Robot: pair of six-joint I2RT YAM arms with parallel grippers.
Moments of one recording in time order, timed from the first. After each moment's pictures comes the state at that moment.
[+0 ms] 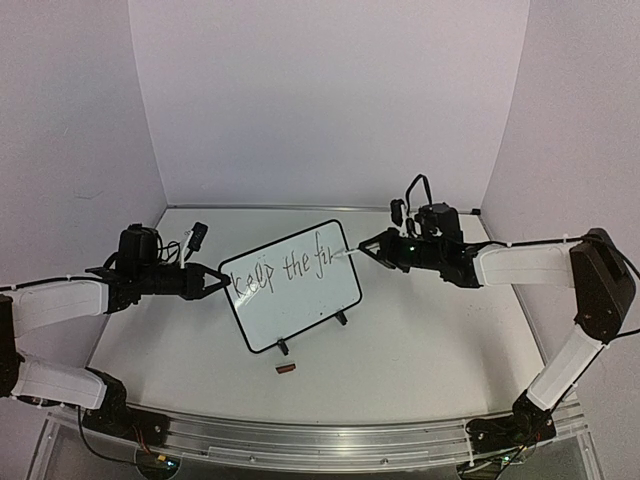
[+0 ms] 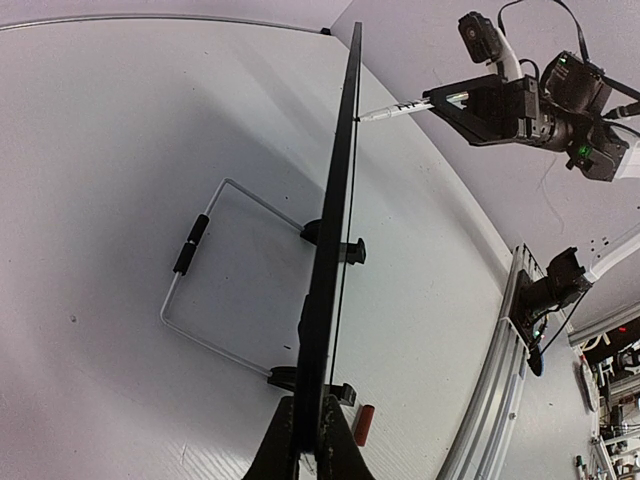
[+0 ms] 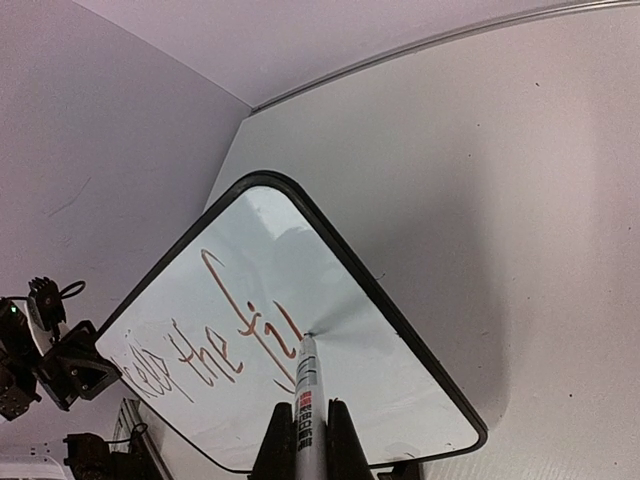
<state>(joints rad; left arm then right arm) -0.34 1.17 0.57 0.09 0.71 -0.25 0.58 1.65 0.97 0.29 -0.30 0.73</state>
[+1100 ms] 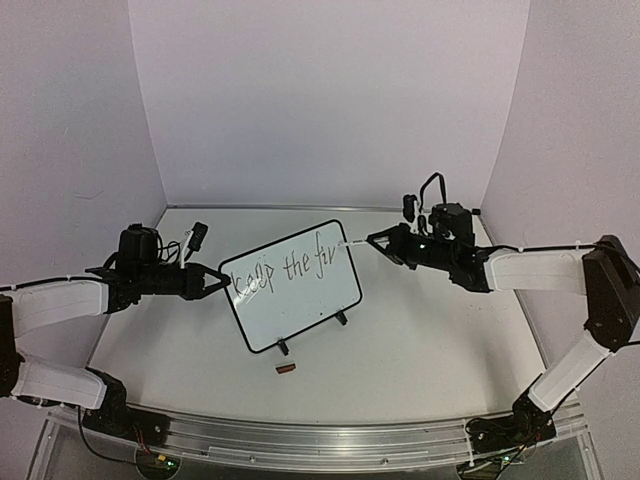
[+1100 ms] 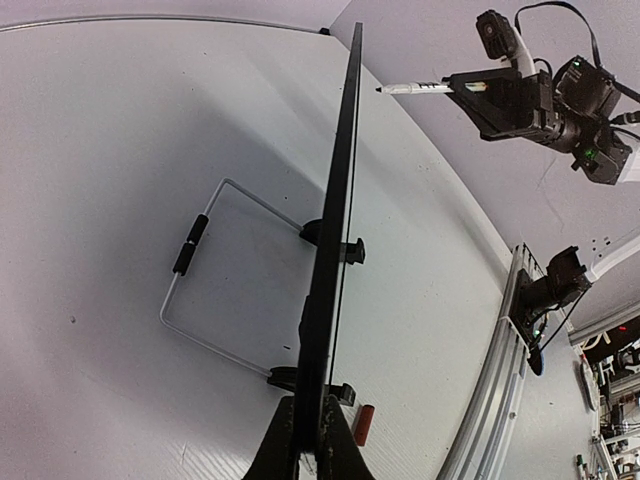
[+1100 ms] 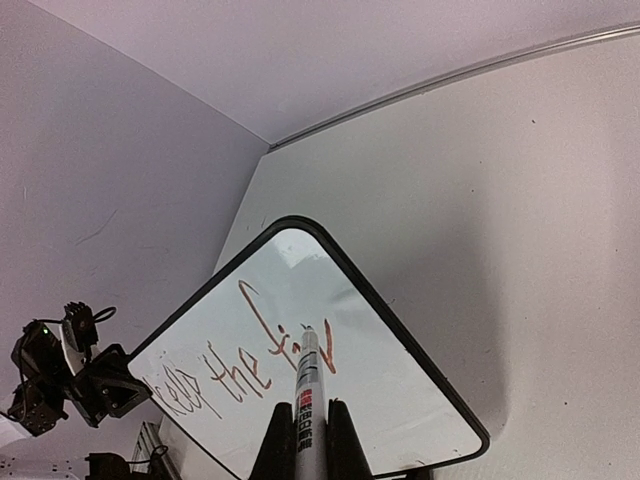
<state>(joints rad) -0.34 1.17 0.57 0.09 0.71 -0.25 0.56 1.57 0.90 0.36 -0.29 0.77</state>
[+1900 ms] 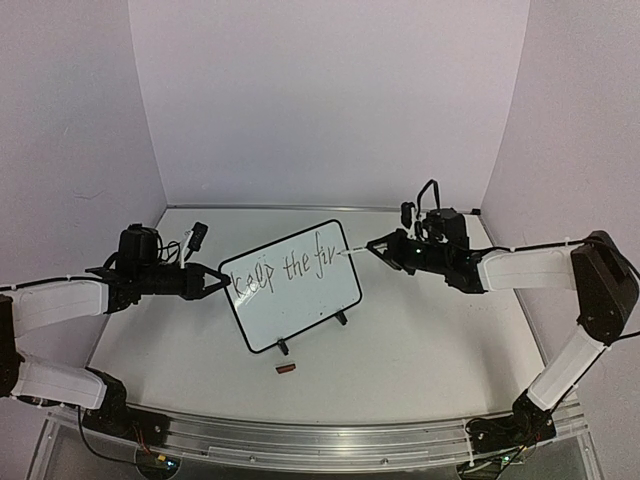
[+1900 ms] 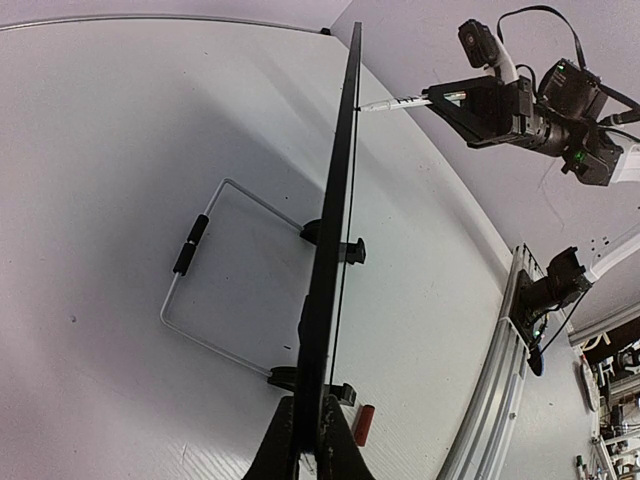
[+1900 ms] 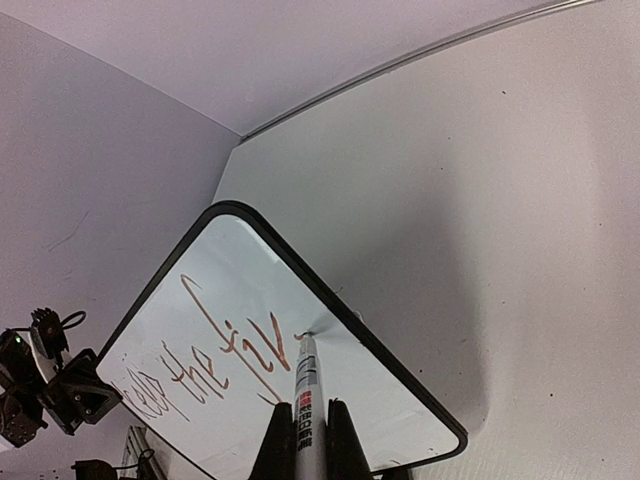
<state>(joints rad) -0.34 1.17 0.57 0.09 0.71 -0.25 0.55 1.63 0.90 0.36 -0.26 0.79</state>
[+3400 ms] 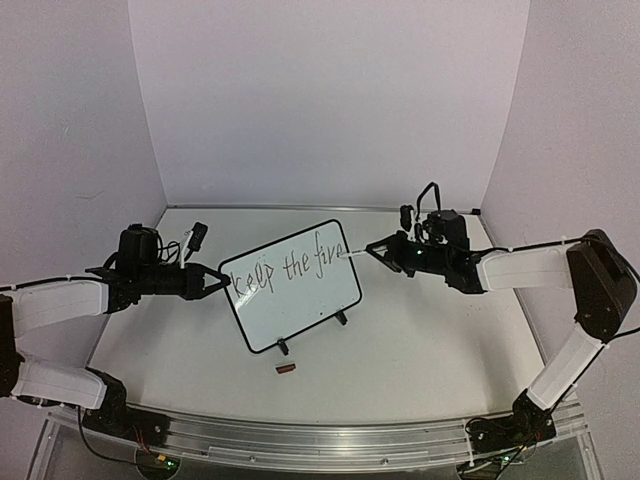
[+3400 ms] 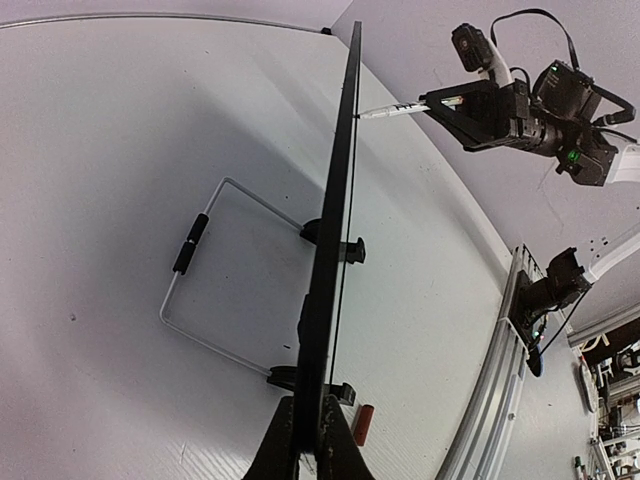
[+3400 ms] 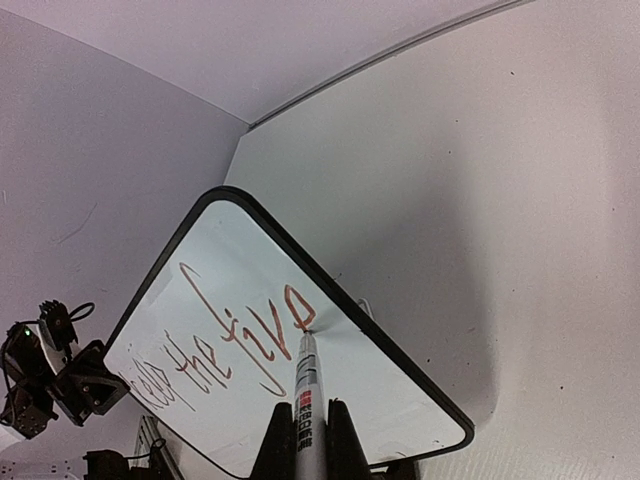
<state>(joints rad) -0.34 1.17 0.57 0.08 0.71 -0.26 0.54 1.65 0.89 0.38 -0.33 0.81</state>
